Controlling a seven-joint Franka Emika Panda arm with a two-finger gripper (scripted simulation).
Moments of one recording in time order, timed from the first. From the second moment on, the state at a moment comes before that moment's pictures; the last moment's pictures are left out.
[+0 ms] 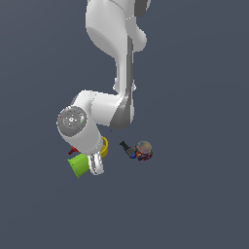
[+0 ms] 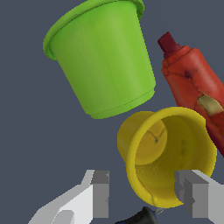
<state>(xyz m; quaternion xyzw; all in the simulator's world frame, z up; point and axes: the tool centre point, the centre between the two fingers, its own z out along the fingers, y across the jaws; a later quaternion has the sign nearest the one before) 0.053 -0.118 0.108 0.79 -0.60 -0.09 0.07</state>
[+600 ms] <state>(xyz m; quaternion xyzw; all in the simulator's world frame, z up) 0.053 -0.123 0.094 0.77 -0.63 -0.09 0.07</state>
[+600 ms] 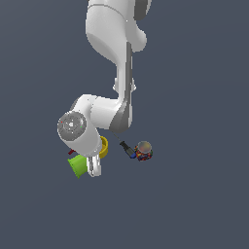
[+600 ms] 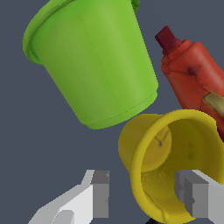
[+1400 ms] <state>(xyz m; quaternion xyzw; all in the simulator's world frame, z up) 0.050 -0.122 0.071 0.77 -0.63 -0.09 0.07</state>
